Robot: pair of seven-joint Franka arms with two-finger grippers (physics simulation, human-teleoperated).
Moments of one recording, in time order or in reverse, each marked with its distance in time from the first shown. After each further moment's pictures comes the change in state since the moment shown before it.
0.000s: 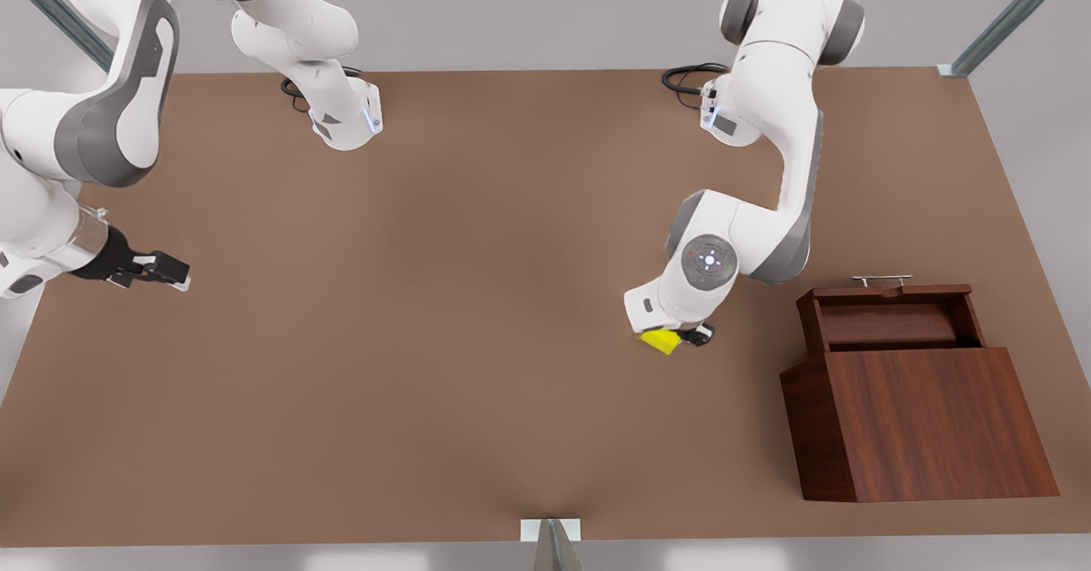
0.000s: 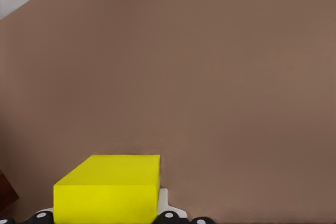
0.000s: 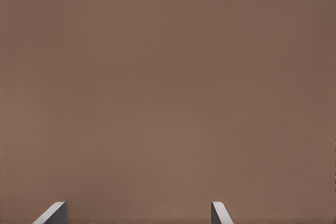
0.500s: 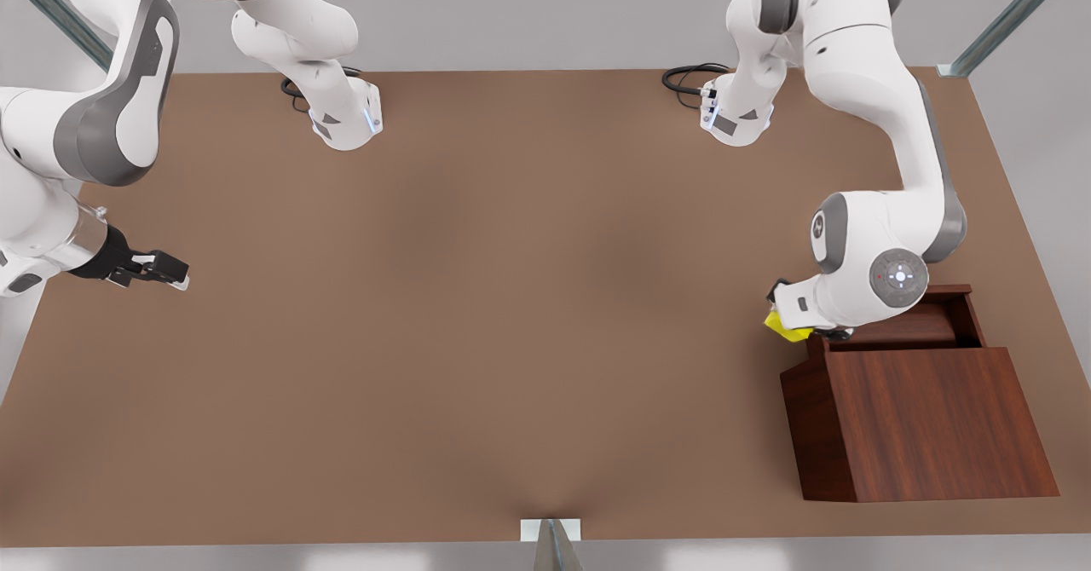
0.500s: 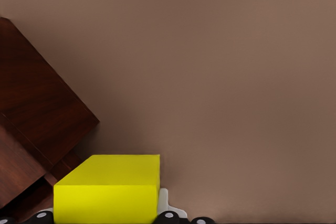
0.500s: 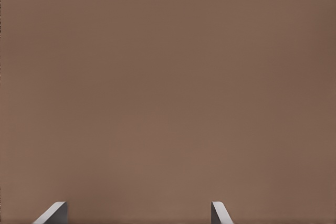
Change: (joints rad) left arm -0.003 -0.134 0.364 -0.220 -0.097 -0.087 0.464; right arm 0.000 0.000 0.000 0.000 -0.002 0.000 0.000
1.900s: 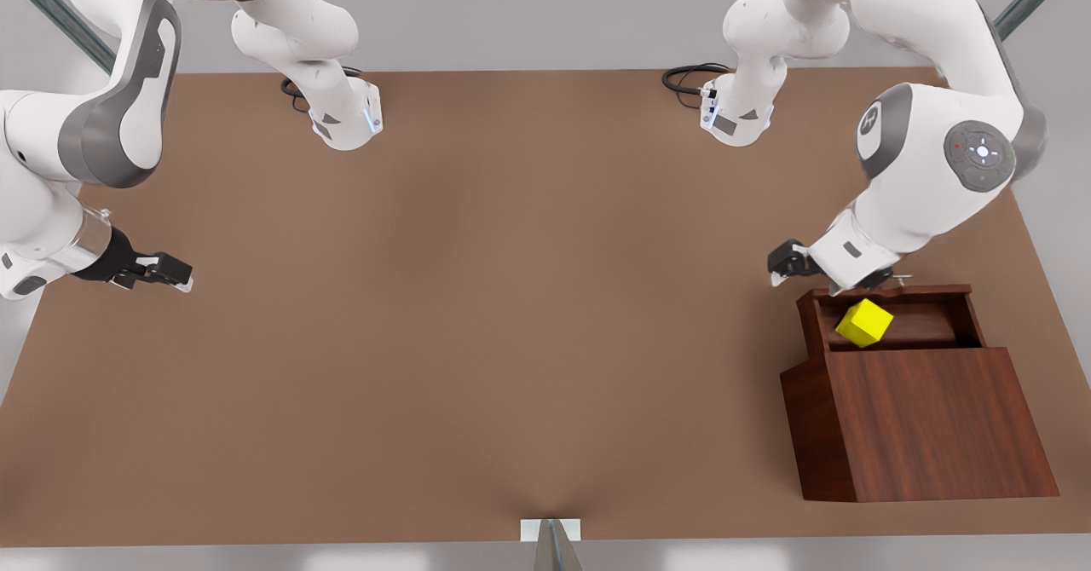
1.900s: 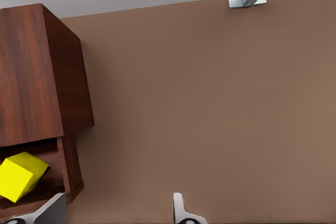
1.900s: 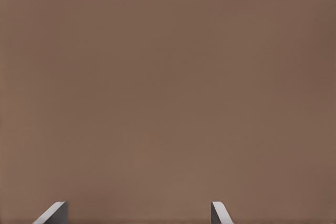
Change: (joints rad) left arm 0.435 -0.218 -0.618 0.160 0.154 -0.069 -0.686; right arm 0.005 0.005 0.002 0.000 0.005 0.006 0.000
